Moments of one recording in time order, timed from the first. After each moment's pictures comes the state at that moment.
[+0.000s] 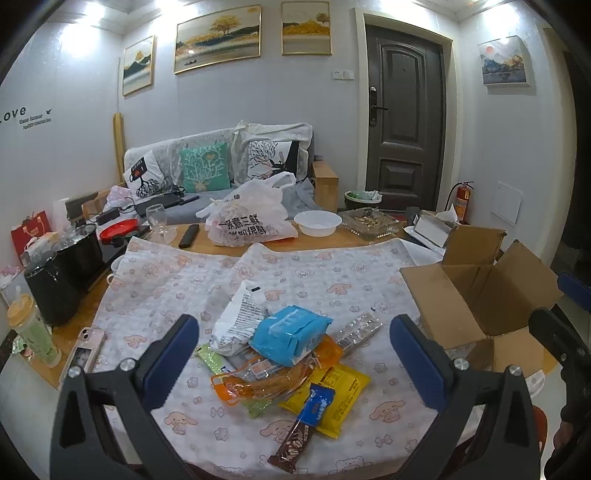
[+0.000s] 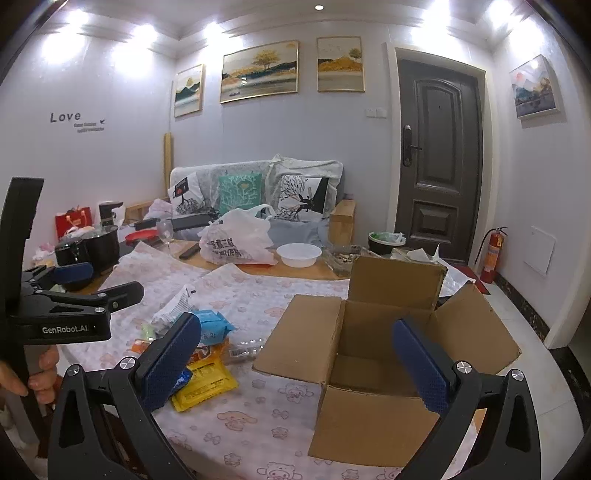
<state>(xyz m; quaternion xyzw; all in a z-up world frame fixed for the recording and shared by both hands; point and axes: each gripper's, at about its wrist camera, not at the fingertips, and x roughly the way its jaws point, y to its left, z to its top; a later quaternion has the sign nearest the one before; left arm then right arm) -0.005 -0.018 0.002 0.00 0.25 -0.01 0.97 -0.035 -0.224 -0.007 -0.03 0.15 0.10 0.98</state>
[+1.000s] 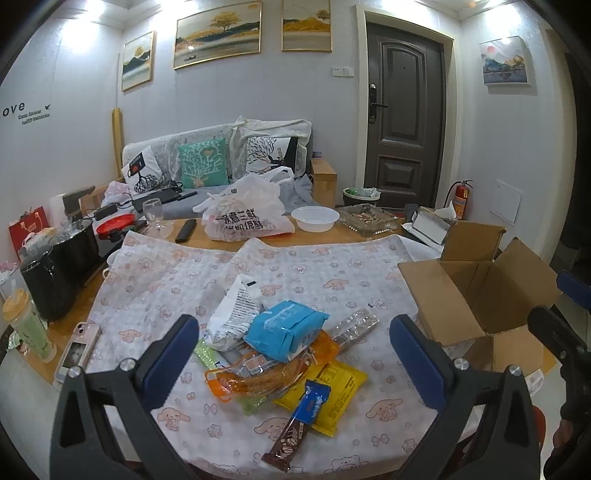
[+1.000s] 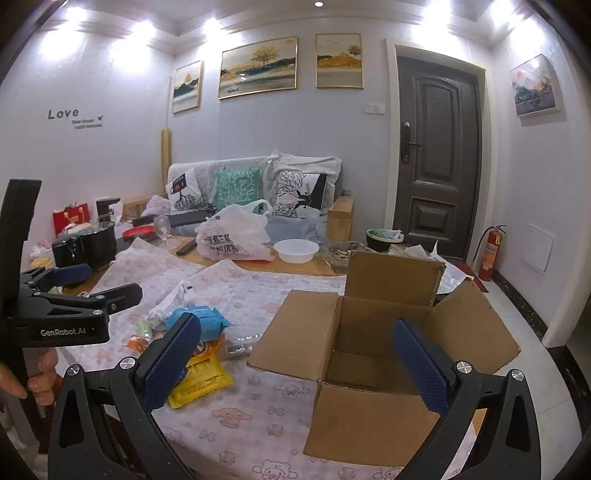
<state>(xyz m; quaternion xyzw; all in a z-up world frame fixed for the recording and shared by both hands) -0.002 -0.023 -0.003 0.00 0.26 -0.01 0.97 -0.033 -0.226 -0.010 -0.03 0.15 0.10 0.98</state>
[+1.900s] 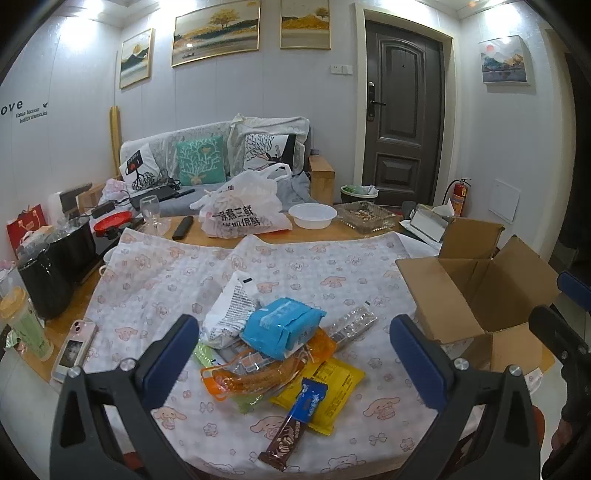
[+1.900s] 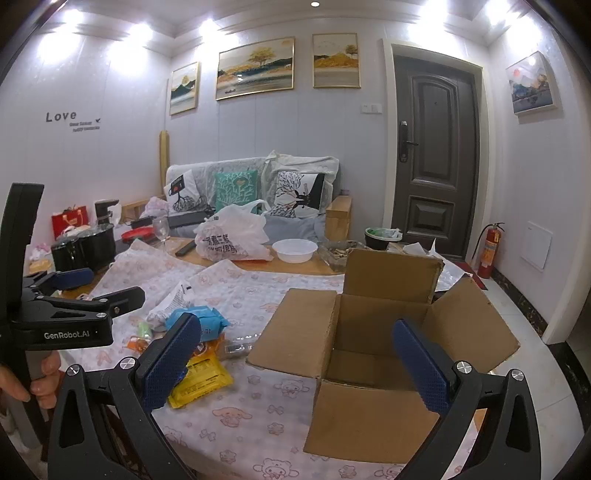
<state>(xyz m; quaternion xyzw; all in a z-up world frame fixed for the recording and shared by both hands) -0.002 -0.025 -0.007 0.00 0.26 -0.01 0.96 -0.037 -0.228 -0.009 -0.03 0.15 0.10 0.98</state>
